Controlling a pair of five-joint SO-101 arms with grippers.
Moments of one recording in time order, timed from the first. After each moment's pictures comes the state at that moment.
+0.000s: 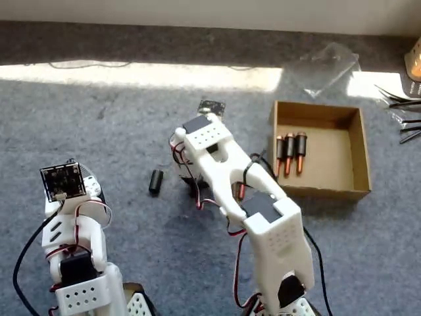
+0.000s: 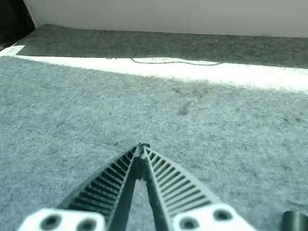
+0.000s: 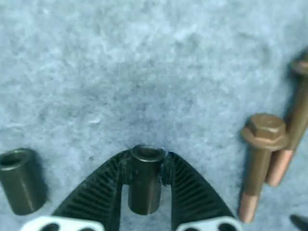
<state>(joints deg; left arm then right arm) -22.7 -103.8 96.0 36.7 -1.2 -34.8 30.7 -8.6 75.8 -31.3</state>
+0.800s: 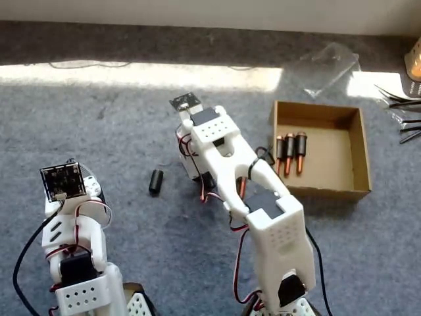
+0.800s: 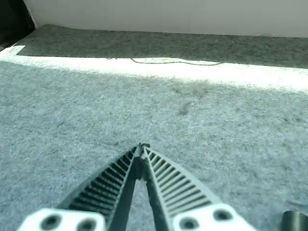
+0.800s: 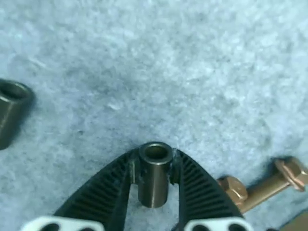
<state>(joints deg) -22.7 -103.8 96.0 36.7 -1.2 -33.1 30.9 -12.4 76.3 2.2</state>
